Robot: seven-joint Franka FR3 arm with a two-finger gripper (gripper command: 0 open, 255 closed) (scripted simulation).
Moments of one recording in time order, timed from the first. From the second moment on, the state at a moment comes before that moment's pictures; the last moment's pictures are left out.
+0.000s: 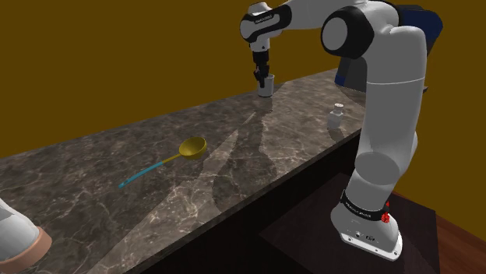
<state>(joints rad) -0.14 0.27 -0.28 -1.53 -0.04 1.73 -0.53</state>
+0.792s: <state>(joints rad) -0.14 0.29 -0.28 -1.35 -0.03 1.56 -0.54</state>
